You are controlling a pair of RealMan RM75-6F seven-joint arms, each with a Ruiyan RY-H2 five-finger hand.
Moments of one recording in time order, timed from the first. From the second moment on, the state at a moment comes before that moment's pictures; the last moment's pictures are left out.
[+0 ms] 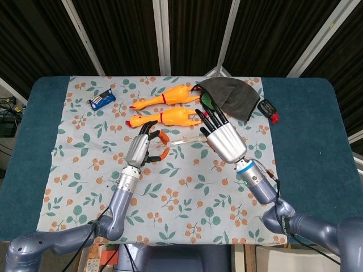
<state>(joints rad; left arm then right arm) -0.78 -1.98 -0.38 -1.14 1.25 1.17 -0.24 0.80 -1.58 0.21 -1.20 -1.59 1.29 -0.33</state>
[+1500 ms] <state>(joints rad) -0.78 -2.01 -0.40 -1.19 1.21 1.18 -0.17 0.79 -1.59 0.20 -1.22 -1.59 1.31 -0.36</state>
